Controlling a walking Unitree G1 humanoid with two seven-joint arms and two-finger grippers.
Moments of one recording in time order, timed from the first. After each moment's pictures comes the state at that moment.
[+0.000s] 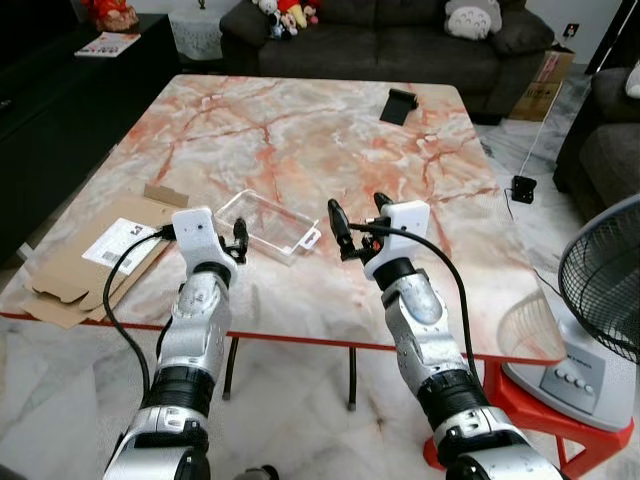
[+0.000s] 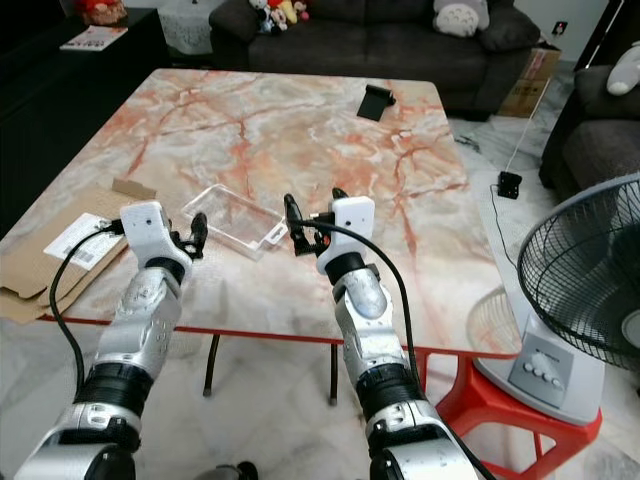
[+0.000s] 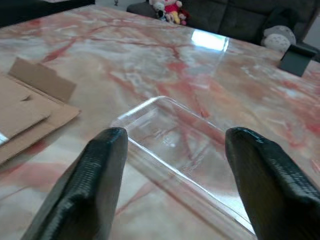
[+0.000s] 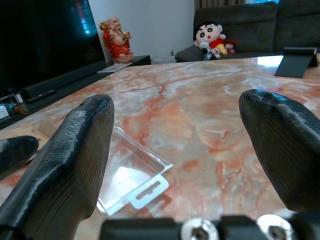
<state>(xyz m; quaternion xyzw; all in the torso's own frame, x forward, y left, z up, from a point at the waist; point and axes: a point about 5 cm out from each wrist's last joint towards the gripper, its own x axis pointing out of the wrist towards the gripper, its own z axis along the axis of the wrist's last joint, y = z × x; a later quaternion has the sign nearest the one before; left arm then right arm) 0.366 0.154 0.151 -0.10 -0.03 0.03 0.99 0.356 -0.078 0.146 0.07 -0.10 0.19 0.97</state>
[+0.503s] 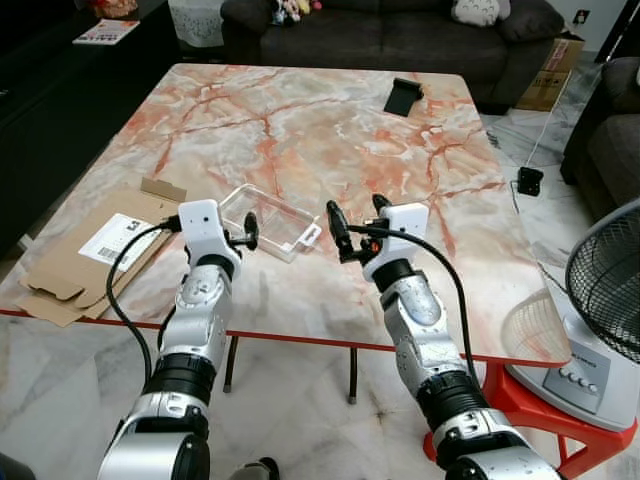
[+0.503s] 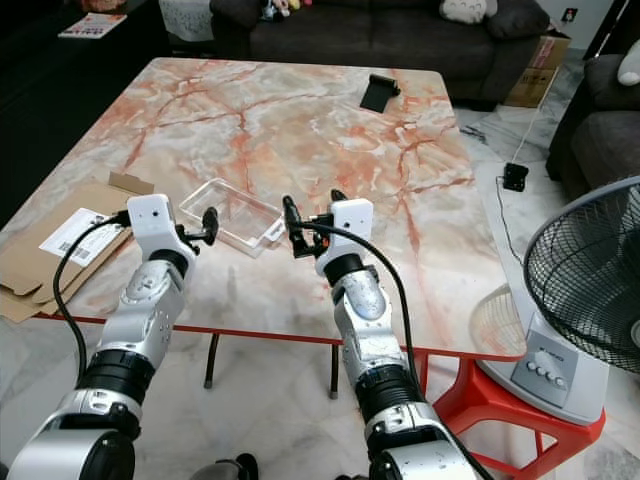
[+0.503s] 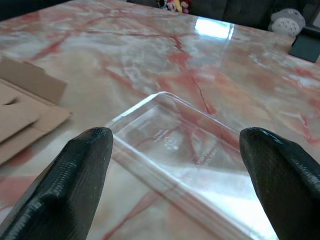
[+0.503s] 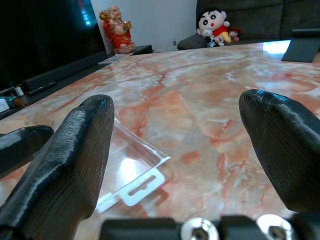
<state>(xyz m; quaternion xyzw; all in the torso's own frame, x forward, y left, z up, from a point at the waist) 0.374 0.151 0.155 -0.08 -0.02 0.02 1.00 0.354 -0.076 0.144 0.07 -0.10 0.19 0.97</state>
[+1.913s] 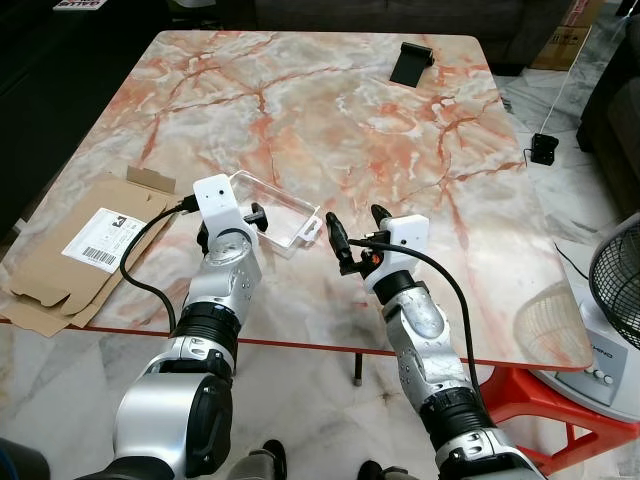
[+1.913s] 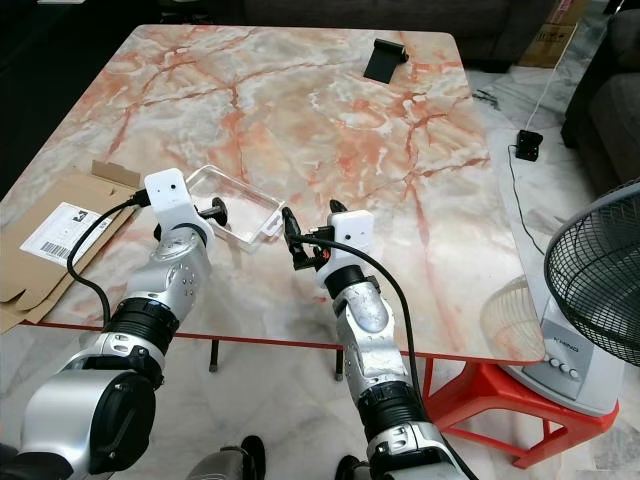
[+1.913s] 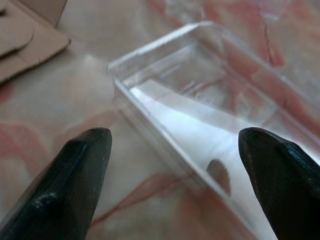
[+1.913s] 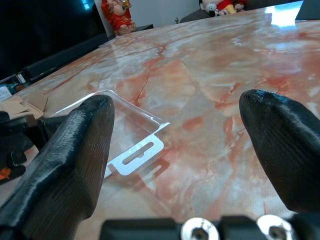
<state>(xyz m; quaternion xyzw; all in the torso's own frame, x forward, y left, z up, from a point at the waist) 0.397 0.130 0.165 -0.12 0.10 0.12 0.98 0.341 -0.075 0.135 0.08 -0.09 0.20 0.97</state>
